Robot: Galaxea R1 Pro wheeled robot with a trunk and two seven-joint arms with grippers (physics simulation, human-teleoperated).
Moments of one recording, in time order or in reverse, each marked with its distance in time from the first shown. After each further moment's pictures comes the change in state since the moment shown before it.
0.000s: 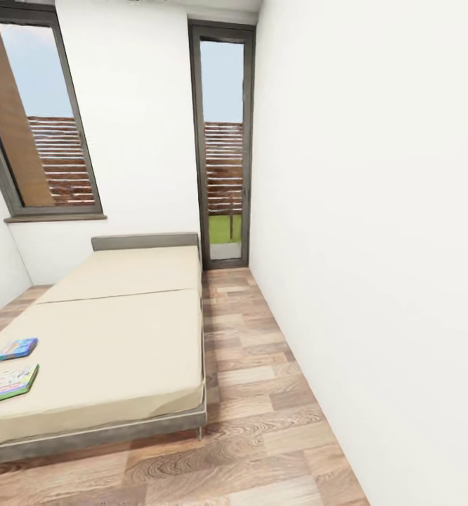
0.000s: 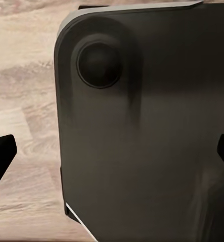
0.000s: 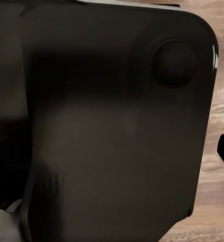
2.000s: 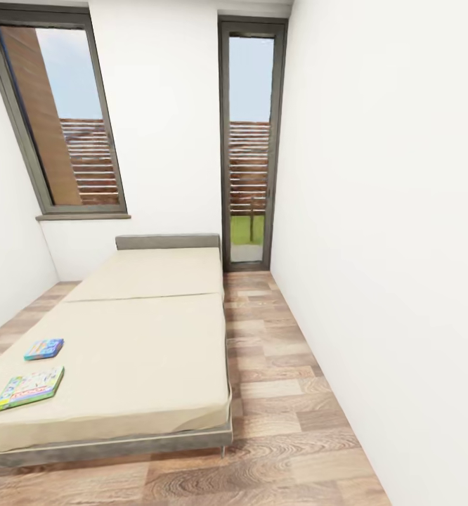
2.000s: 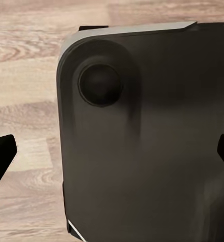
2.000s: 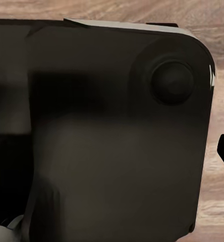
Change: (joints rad) left arm 0.000 0.004 -0.011 0.000 -0.005 -0.057 -0.008; right arm 0.000 0.002 -0.002 0.000 0.000 -0.055 -0.001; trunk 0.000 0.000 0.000
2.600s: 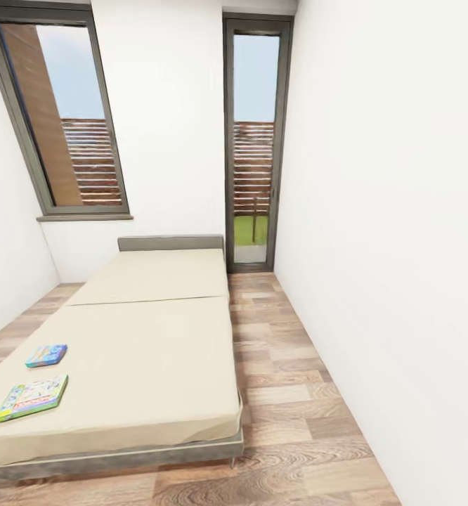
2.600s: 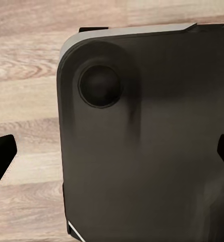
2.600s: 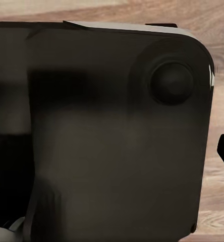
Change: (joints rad) left arm 0.000 0.000 0.000 0.000 0.000 -0.004 0.000; right arm 0.000 0.000 -0.004 0.000 -0.009 -0.004 0.000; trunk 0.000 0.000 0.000
